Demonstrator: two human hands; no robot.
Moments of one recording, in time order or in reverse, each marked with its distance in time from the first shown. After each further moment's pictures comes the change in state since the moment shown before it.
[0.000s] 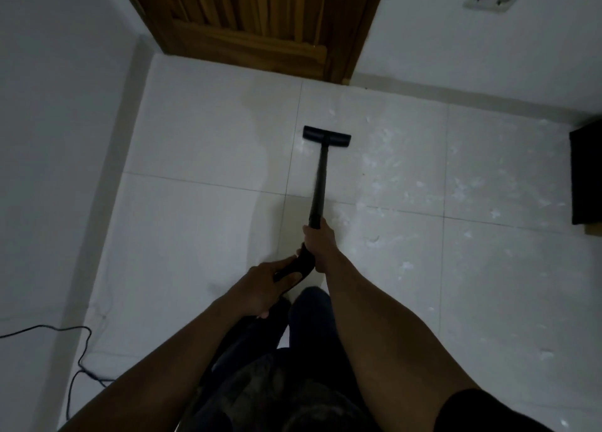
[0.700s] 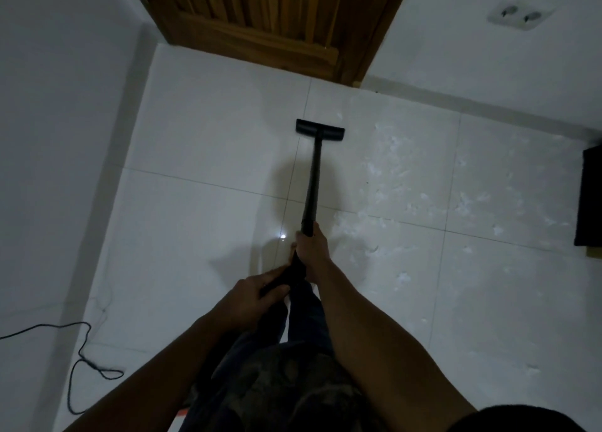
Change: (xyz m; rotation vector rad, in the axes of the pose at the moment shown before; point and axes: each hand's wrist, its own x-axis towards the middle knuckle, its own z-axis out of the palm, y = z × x) left_hand 0.015 0.027 -0.043 -0.072 0.117 0.084; right_hand 0.020 -0.058 0.019 0.013 -0.049 0.052
